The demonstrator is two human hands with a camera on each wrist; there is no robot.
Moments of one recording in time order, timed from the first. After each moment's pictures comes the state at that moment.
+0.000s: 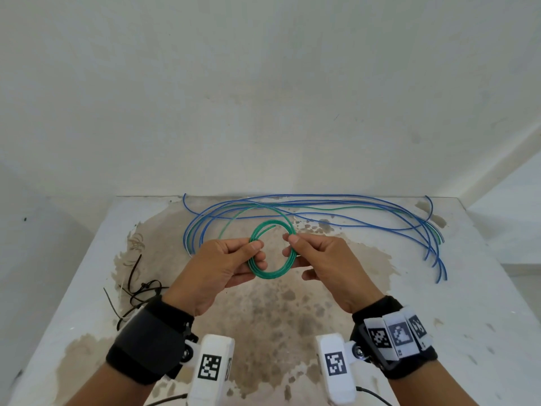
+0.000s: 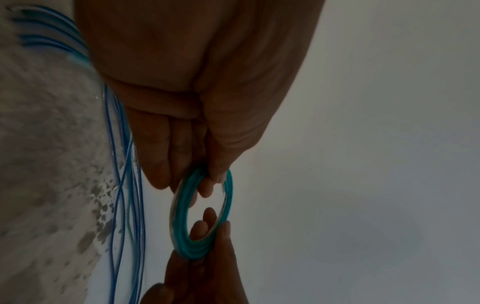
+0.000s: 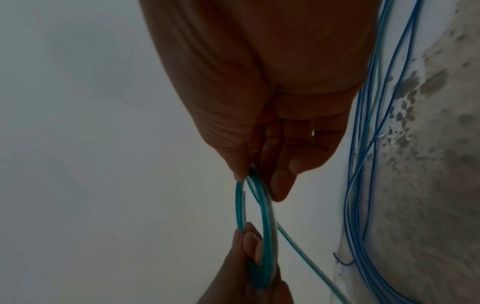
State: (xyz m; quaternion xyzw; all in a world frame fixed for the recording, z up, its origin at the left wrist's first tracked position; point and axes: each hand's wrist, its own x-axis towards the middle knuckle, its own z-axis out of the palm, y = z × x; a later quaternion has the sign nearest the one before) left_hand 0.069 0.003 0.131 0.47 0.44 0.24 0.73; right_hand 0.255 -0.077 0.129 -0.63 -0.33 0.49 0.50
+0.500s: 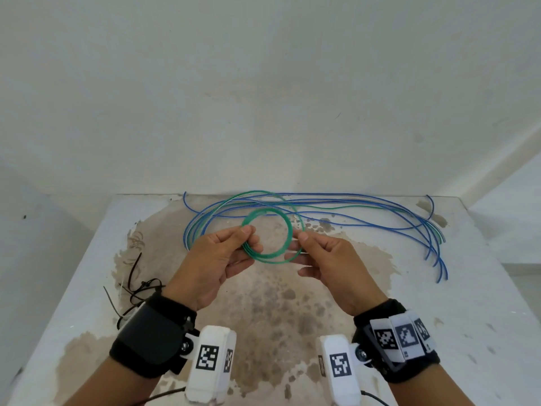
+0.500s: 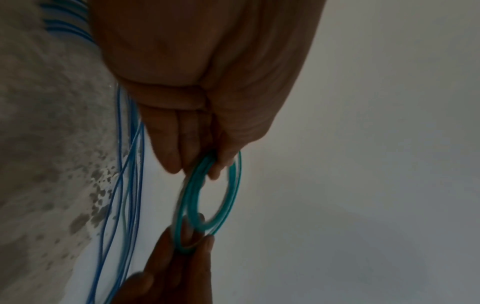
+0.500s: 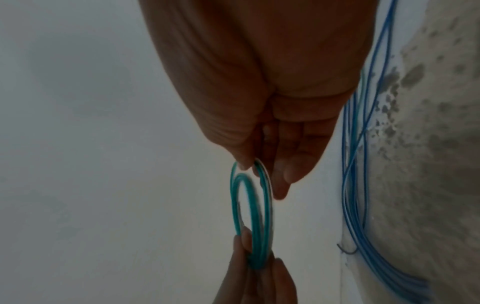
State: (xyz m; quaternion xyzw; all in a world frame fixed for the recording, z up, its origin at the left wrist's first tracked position) left_hand 0.071 0.012 0.131 0.39 0.45 0.30 0.74; right_hand 0.258 -0.076 0.120 -0.60 -0.27 0.53 0.54
